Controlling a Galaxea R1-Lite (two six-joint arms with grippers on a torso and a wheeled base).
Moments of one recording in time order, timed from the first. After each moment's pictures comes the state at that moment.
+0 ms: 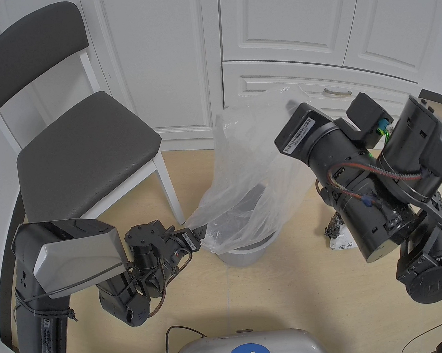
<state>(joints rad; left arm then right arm) -0.48 2.41 -0.78 -1.53 0.12 -0.50 0.94 1.73 -0.91 -1.21 -0.73 0.28</state>
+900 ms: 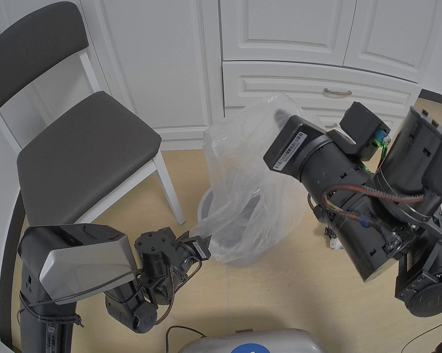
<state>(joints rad) -0.53 2.42 -0.76 -1.53 0.12 -0.51 0.99 1.73 -0.89 -1.22 -0.73 0.28</state>
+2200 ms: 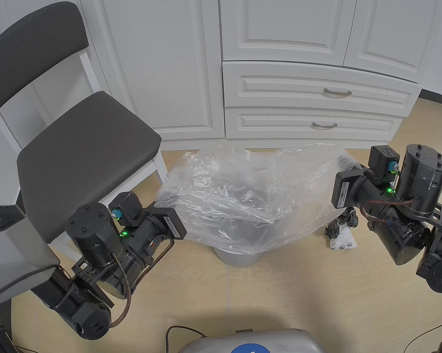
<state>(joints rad) -0.55 1.98 -0.54 -1.53 0.12 -0.24 0.68 1.66 -0.61 -1.11 -0.66 -0.02</state>
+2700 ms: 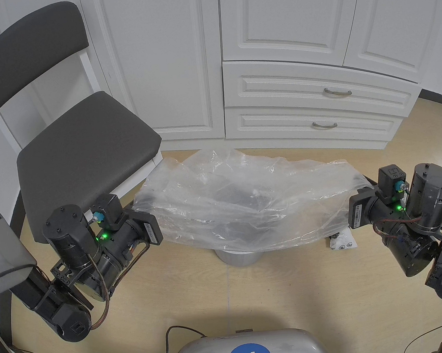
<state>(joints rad) -0.49 1.89 -0.44 -1.53 0.13 -0.02 0.63 1.62 -0.48 -1.12 -0.67 -0.14</state>
